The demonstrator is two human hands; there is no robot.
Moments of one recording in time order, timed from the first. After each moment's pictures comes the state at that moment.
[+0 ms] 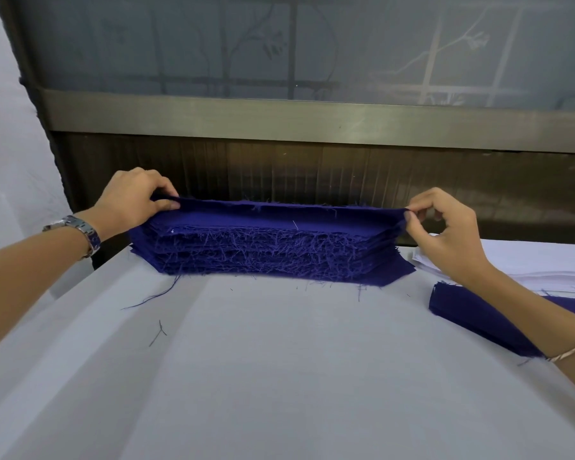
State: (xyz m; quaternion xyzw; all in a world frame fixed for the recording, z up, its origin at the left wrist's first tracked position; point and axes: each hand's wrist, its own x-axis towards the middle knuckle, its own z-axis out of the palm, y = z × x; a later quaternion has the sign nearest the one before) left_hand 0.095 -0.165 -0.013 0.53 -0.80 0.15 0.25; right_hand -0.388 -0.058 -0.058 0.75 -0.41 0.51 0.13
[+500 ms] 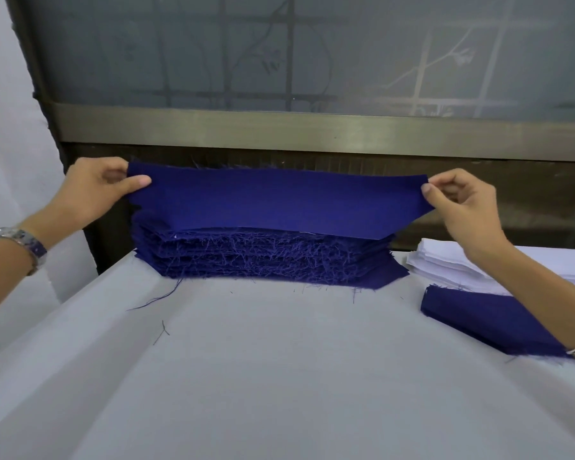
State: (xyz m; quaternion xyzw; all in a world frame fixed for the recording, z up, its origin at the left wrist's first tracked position) left_hand 0.124 -0.130 0.007 0.51 -0.71 -0.04 0.48; right_hand -0.392 -0.039 -0.015 0.63 -0.47 0.62 -0.07
